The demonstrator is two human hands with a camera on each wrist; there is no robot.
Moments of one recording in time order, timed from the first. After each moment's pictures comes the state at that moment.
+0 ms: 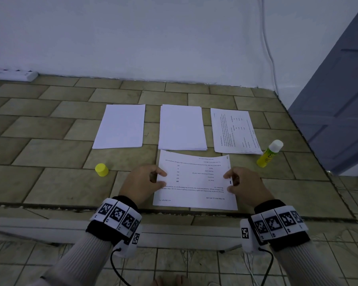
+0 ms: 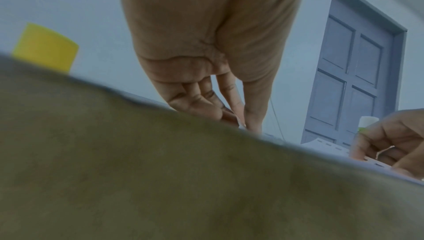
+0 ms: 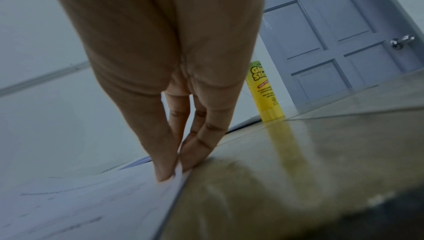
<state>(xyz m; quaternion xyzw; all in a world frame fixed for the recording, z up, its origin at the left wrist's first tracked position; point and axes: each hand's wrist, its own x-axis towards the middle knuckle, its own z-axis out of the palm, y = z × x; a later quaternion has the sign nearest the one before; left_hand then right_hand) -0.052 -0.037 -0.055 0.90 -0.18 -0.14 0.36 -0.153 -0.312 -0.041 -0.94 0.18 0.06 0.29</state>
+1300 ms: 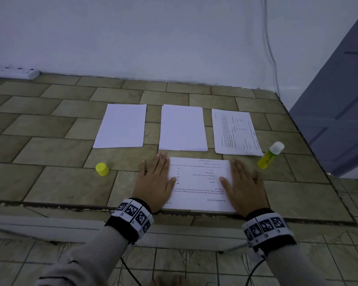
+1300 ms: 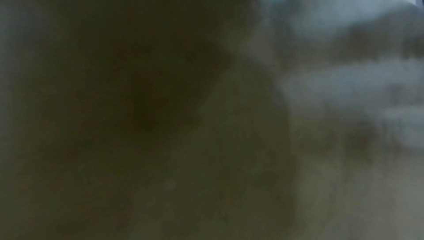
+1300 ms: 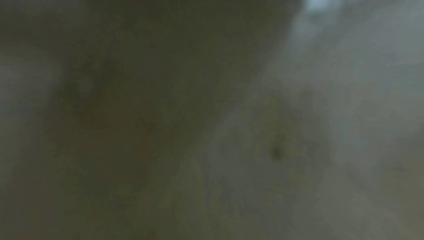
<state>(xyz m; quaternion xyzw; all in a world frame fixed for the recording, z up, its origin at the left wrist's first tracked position) -0.055 -0.063 -0.093 0.95 -0.30 -0.03 0.04 -0.157 -0.308 -0.080 -0.98 0.19 0.05 0.07</state>
